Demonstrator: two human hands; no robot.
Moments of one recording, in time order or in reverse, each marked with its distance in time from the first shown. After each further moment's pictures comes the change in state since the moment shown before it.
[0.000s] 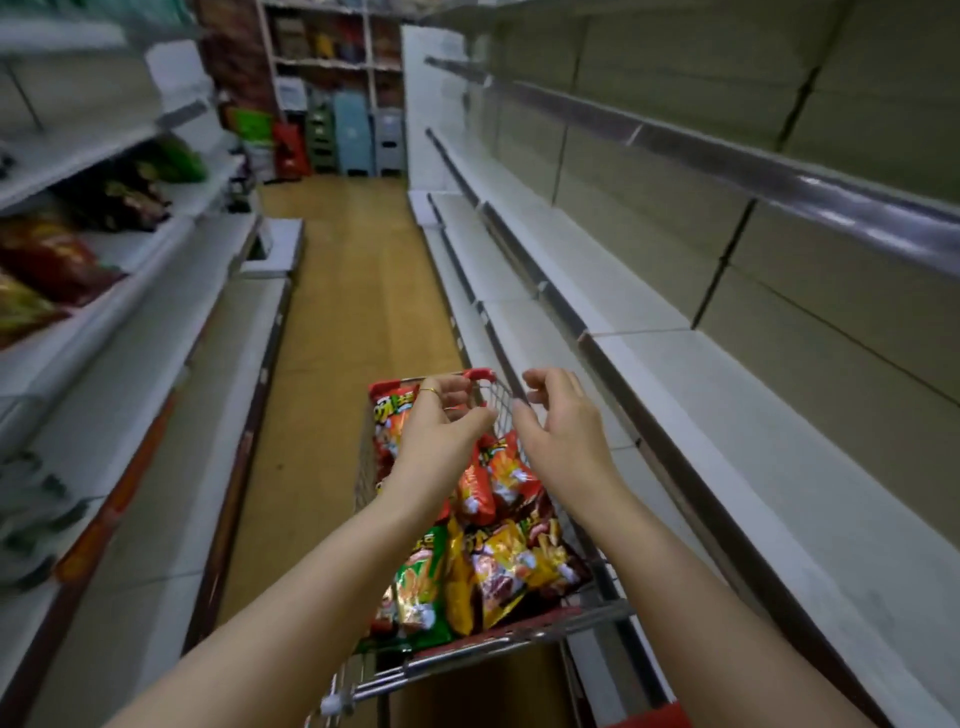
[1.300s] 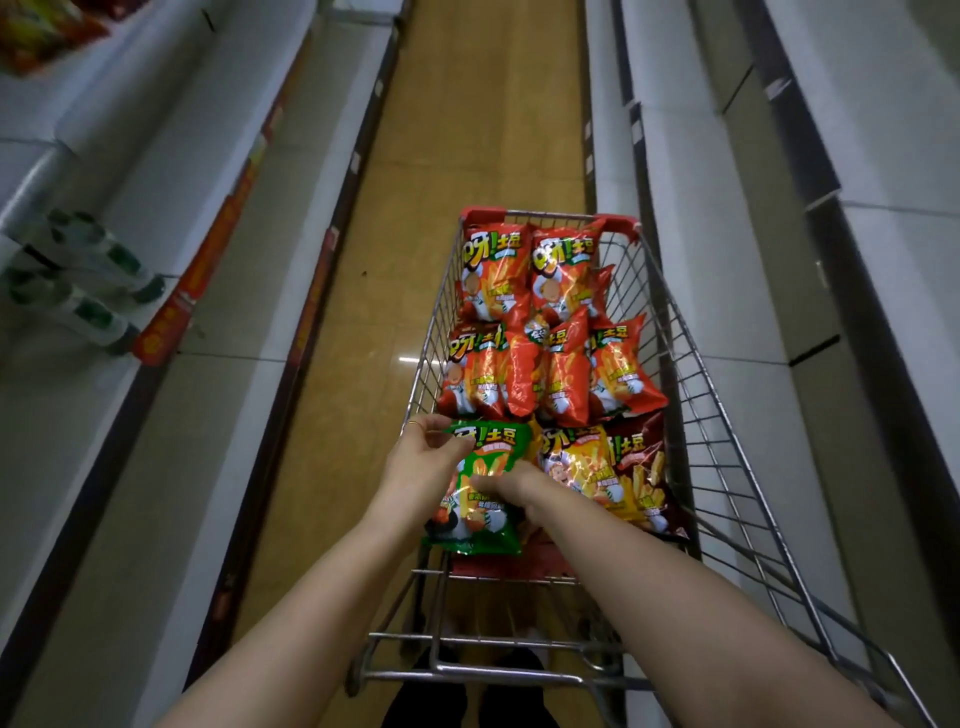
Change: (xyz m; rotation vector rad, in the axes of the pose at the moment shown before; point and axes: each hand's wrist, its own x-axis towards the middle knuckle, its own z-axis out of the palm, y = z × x) left_hand 0.055 -0.198 -0.055 0.091 0.259 -0.664; right_hand -0.005 0.186 0.253 0.101 -0.973 1.084
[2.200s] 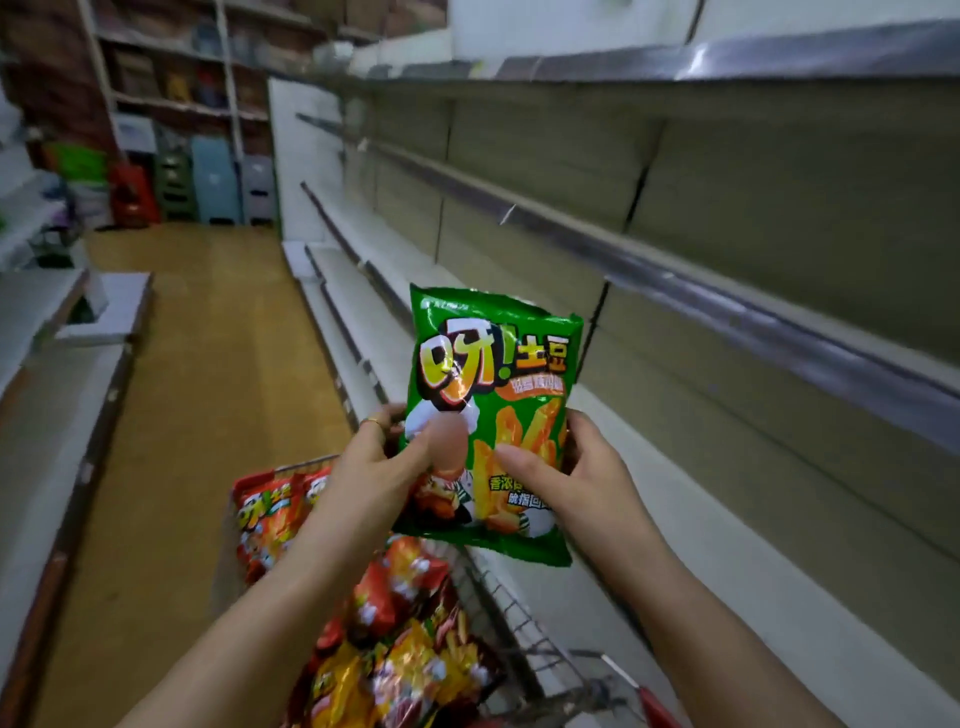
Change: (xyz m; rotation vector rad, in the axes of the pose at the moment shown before) left_hand -0.179 0.191 0.044 -0.065 -0.609 0.676; right_hand -0.376 0.019 -0.131 0.381 0.774 -1.014
